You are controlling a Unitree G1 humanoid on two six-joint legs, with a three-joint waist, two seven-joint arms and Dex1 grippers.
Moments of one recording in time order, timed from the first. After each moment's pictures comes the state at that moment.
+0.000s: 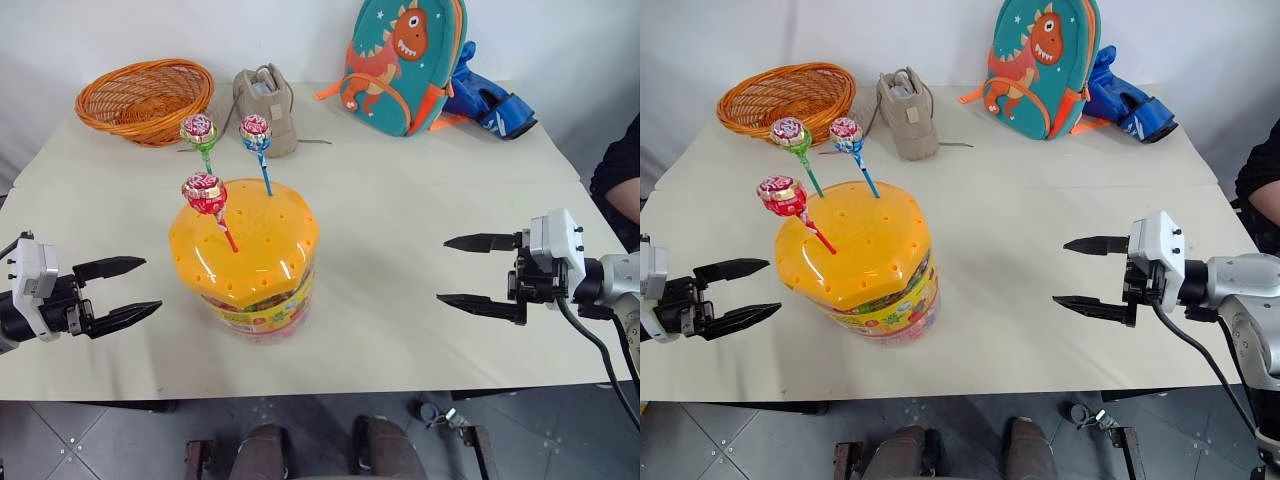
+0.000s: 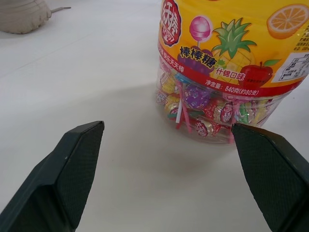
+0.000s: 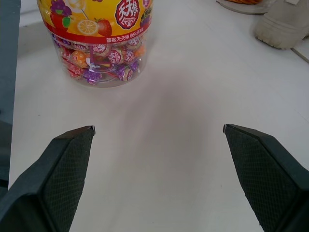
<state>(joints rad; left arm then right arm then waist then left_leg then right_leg) -0.09 0.92 0.49 0.19 -0.59 0.20 -1.35 -0.26 -0.92 -0.22 -0.22 0.58 0.35 1.25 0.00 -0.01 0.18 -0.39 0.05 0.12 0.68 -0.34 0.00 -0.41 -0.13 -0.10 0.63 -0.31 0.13</state>
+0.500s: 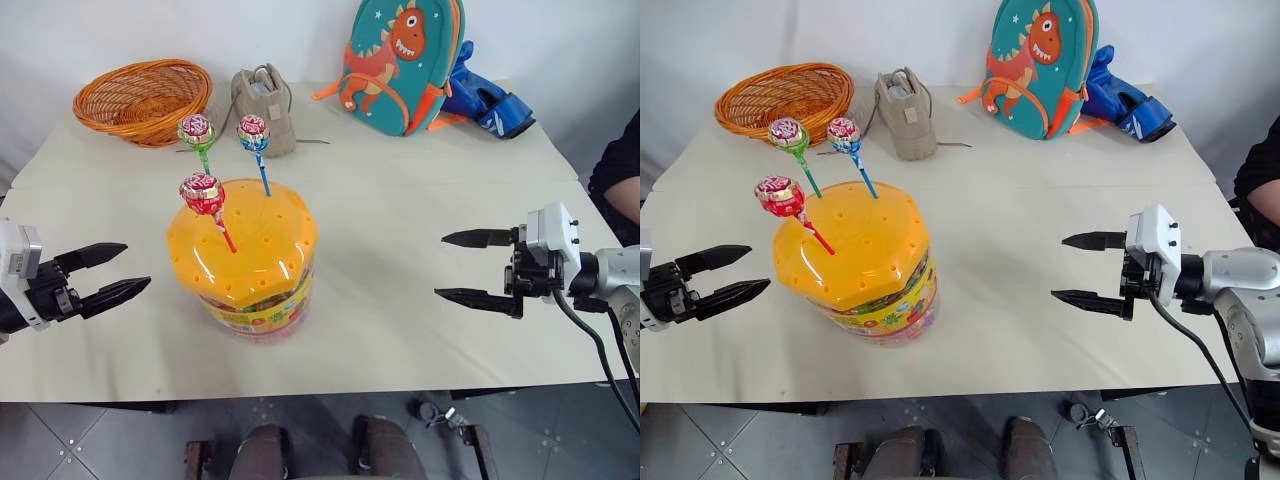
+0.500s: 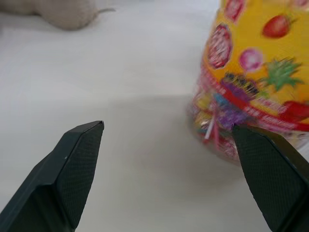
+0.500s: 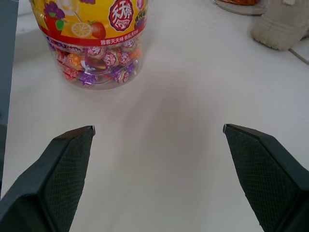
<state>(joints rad) -0.06 0.94 0.60 0.08 -0.64 0.40 -1.21 -0.34 -0.92 -0.17 -0.15 0.57 0.35 1.27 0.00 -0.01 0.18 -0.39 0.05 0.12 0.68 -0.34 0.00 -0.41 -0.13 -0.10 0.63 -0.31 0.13</state>
